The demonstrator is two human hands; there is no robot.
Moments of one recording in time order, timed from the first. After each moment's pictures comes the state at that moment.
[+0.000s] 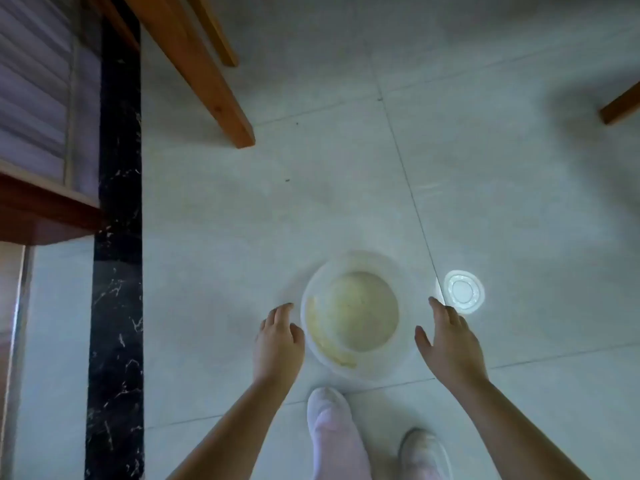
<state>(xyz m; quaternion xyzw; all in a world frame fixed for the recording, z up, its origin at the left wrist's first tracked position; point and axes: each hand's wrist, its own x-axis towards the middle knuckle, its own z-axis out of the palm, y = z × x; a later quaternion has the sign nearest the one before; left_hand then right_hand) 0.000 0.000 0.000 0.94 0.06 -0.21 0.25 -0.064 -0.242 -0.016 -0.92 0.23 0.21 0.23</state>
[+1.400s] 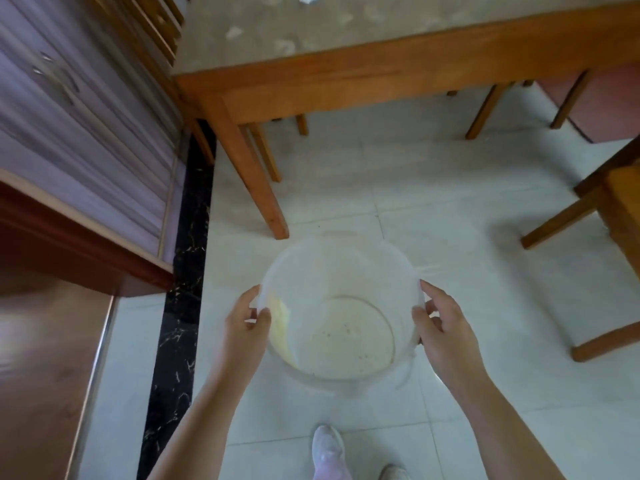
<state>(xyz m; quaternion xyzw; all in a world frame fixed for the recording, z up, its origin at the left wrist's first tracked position) 0.062 0.008 0.395 0.87 0.14 -0.09 0.47 0.007 -0.239 0.385 -0.81 0.26 0.02 0.52</state>
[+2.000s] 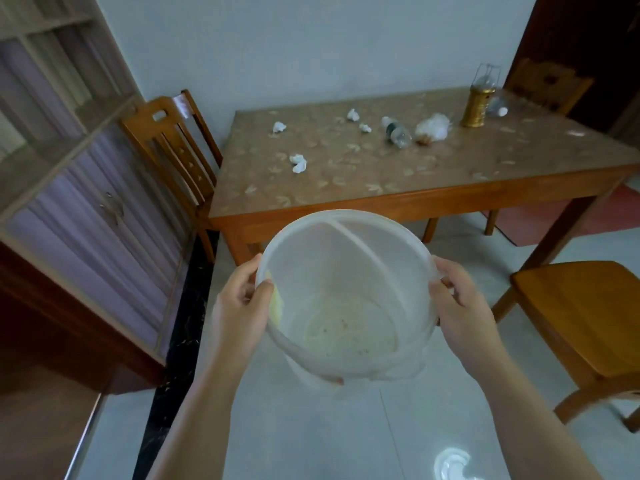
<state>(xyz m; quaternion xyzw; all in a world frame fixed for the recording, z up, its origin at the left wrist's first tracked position) 0.068 -0.036 0.642 0.81 0.04 0.02 0.59 0.008 -0.279 0.633 -0.80 0.19 -0.16 0.55</state>
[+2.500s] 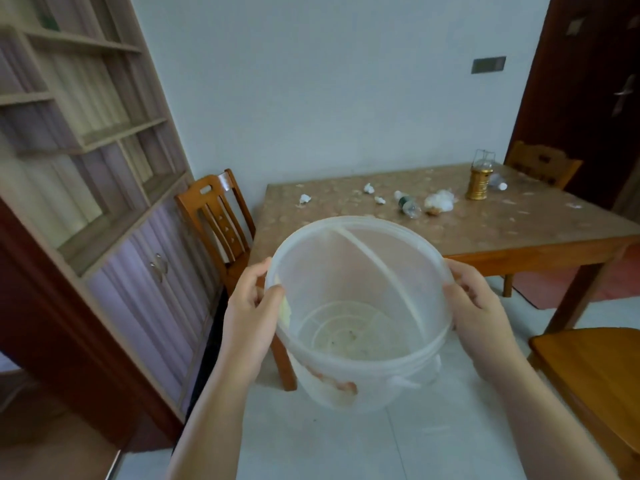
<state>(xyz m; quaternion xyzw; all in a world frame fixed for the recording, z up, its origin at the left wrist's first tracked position) 0.052 -0.020 0.761 0.77 0.00 0.10 0.63 -0.003 -0.258 0.761 -0.77 0.13 -0.23 0.58</state>
